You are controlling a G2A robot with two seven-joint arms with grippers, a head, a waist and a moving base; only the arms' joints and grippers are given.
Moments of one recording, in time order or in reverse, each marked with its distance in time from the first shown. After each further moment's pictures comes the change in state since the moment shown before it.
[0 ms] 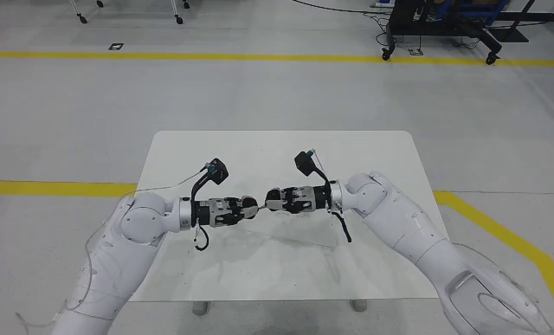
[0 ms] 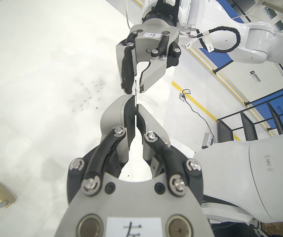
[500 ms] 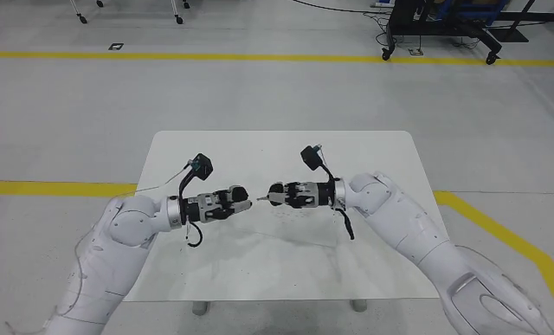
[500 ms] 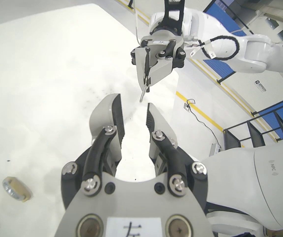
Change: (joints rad) left arm 0.063 0.031 -0.100 -0.020 0.011 -0.056 0.110; right arm -0.040 0.023 0.078 -0.044 0.007 0.000 -0.049
